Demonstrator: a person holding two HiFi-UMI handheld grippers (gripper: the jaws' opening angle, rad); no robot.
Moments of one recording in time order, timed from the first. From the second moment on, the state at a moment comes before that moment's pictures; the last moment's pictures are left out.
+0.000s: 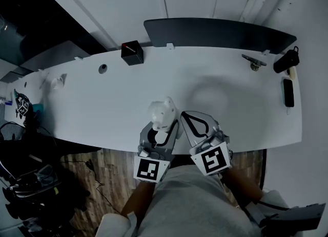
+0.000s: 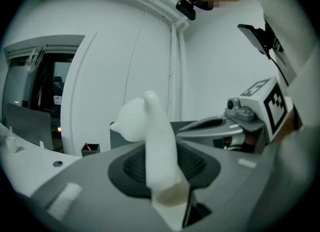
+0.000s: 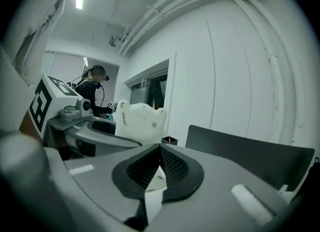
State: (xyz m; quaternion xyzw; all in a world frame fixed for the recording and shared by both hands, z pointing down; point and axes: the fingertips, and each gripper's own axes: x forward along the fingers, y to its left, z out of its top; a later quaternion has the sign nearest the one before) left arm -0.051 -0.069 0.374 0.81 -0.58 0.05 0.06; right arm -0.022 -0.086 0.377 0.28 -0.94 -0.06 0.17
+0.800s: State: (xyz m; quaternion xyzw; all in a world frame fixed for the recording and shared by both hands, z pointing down) left arm -0.066 0.137 0.382 0.84 -0.54 0.02 0.08; right arm -0.020 0.124 0.378 0.36 -0.91 -0.04 0.19
